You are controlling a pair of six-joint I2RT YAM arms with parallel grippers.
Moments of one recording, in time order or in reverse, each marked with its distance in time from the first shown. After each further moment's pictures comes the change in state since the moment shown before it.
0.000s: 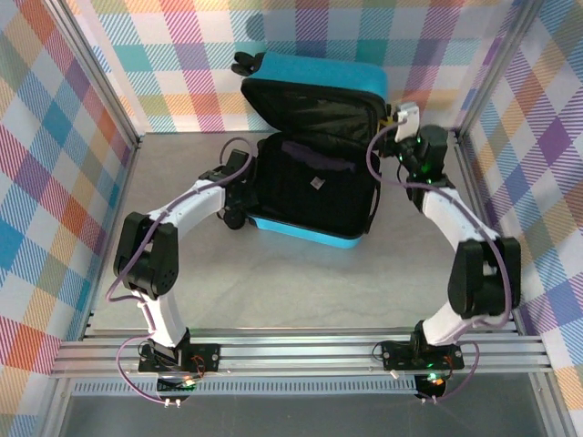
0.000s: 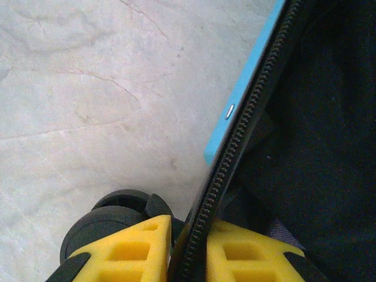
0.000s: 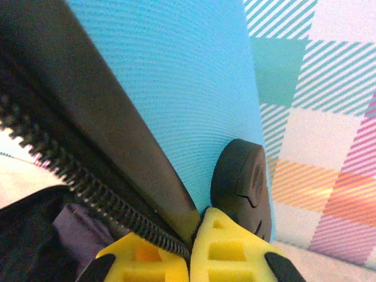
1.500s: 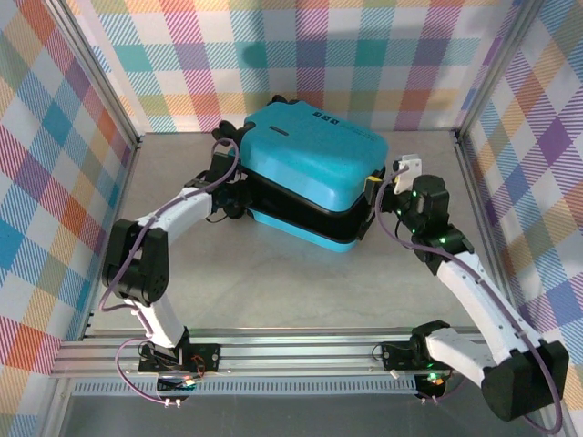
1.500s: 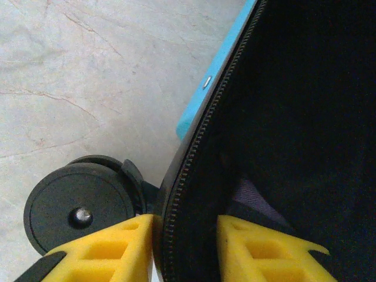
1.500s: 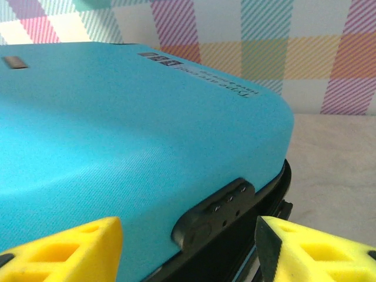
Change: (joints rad) left arm 0.068 -0.099 -0.145 0.208 0.224 0.054; right arm 0.189 -0.518 -0.241 -0.538 0.277 0.206
